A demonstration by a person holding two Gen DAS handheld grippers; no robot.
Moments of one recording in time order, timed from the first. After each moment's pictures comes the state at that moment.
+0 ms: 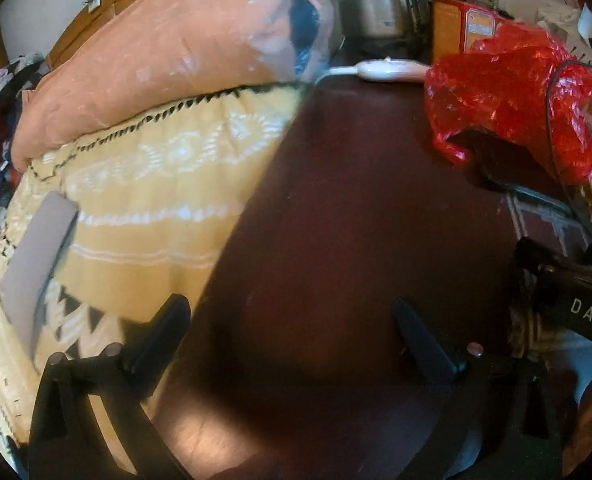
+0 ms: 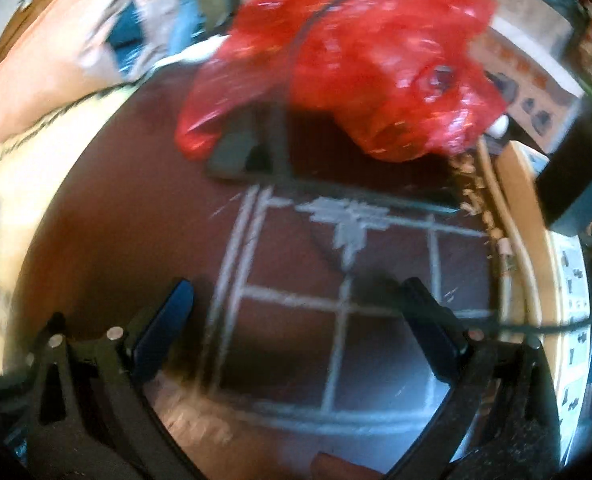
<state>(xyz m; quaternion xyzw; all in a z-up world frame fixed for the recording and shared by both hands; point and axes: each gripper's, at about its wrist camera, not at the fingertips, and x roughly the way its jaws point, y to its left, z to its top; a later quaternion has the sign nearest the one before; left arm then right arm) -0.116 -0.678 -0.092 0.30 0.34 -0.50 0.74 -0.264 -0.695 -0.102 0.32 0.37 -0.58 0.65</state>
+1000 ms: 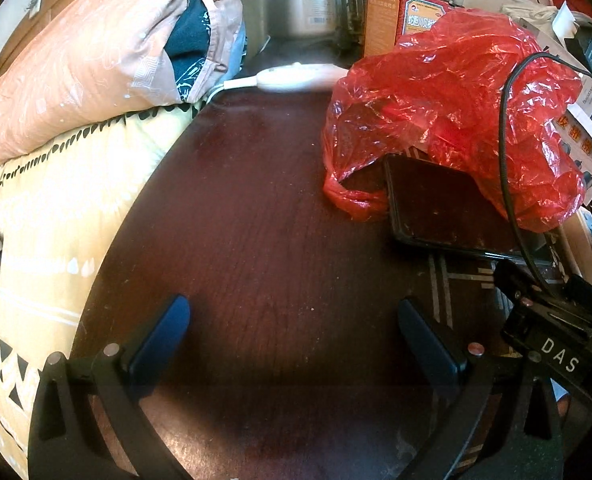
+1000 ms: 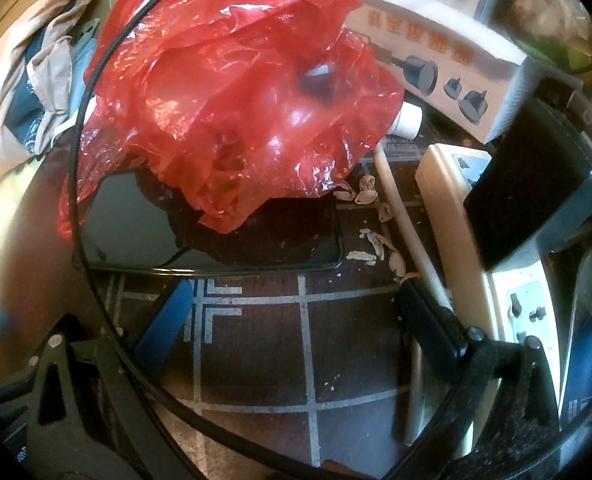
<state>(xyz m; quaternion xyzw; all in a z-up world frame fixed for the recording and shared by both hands) -0.179 -0.758 -0.095 0.29 0.36 -0.57 0.68 -0.417 -0.684 -0.065 0.34 0.32 -0.65 0.60</state>
